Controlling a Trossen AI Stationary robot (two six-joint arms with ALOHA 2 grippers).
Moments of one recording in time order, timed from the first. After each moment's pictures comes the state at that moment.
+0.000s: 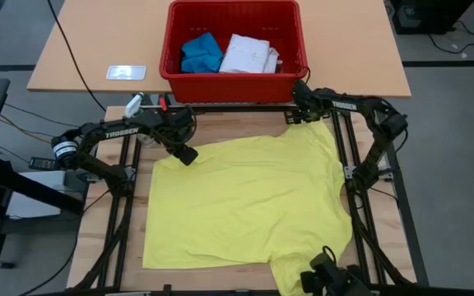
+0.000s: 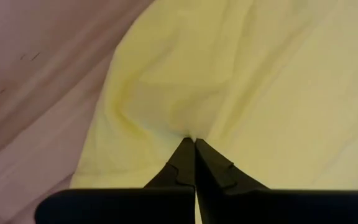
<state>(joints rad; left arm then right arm) 0.55 1.41 0.97 -0.95 0.14 -0.34 -0.95 1.77 1.06 -0.61 0.16 0.48</state>
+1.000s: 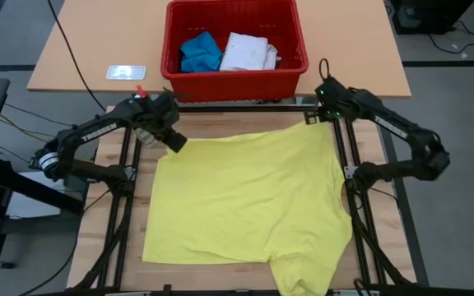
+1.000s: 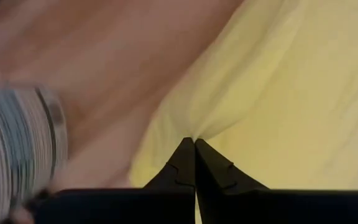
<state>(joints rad) 0.64 1.24 1.09 -1.13 0.06 -0.26 -0.84 1.20 1.06 -1.01 0.22 0.48</state>
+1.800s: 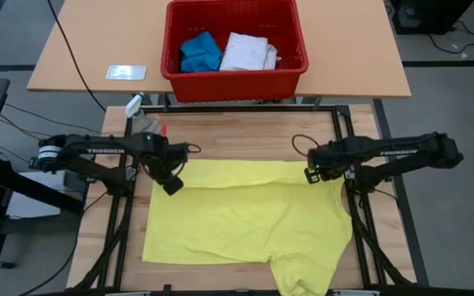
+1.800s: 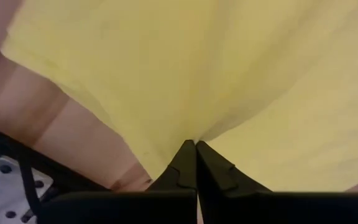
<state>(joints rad) 0.16 1.24 0.89 -1.21 0.15 -0.61 -0.04 1.05 0.80 -1.24 0.00 1.28</state>
